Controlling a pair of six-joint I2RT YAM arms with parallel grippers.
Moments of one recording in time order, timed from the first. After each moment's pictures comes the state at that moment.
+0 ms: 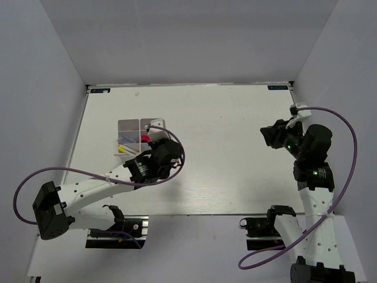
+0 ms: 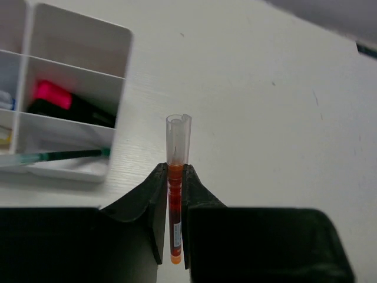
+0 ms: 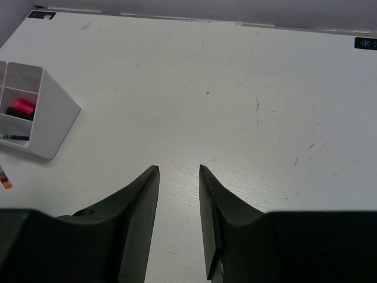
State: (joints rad) left arm -1.04 1.19 0.89 -0.27 -0.87 -0.79; right arm -0.06 0.71 0.85 -0.38 -0.48 0.07
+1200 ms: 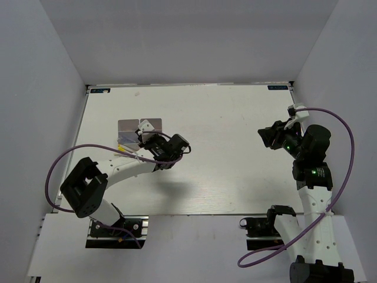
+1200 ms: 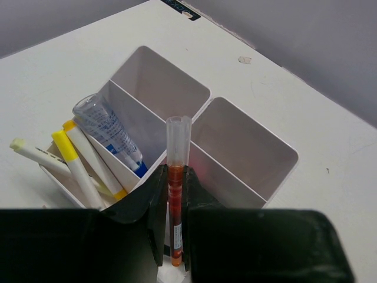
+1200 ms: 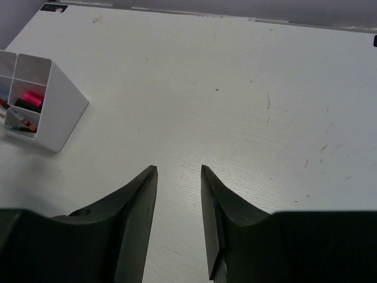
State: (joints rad) left arm -0.84 1.52 0.94 -0.48 -1.44 -1.26; right arm -0.07 0.71 0.82 -0.35 -0.54 0.07
